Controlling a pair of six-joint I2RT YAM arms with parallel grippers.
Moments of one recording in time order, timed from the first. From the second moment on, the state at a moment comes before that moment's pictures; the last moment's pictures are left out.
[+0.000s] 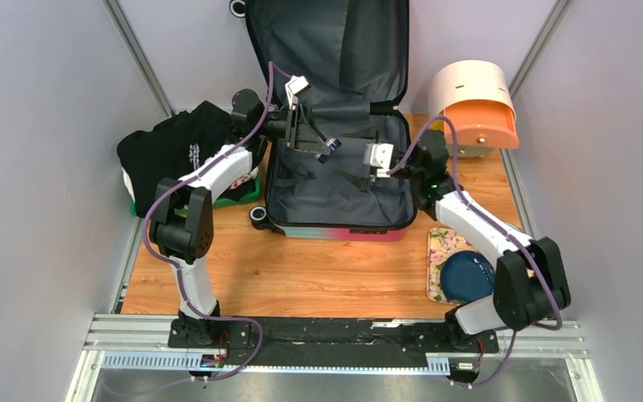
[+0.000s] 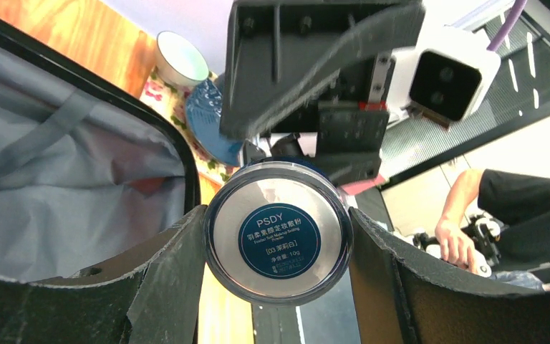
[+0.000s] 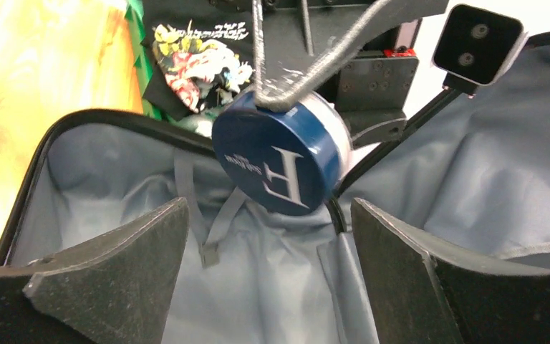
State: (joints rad) left arm -0.32 1.90 1.47 0.73 1.43 -1.13; right arm 0.42 1.46 0.99 0.59 -0.92 -0.61
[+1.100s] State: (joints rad) left arm -0.41 1.89 1.38 0.73 1.49 -1.11; right arm 0.38 1.54 1.50 -0.65 -1.22 -1.24
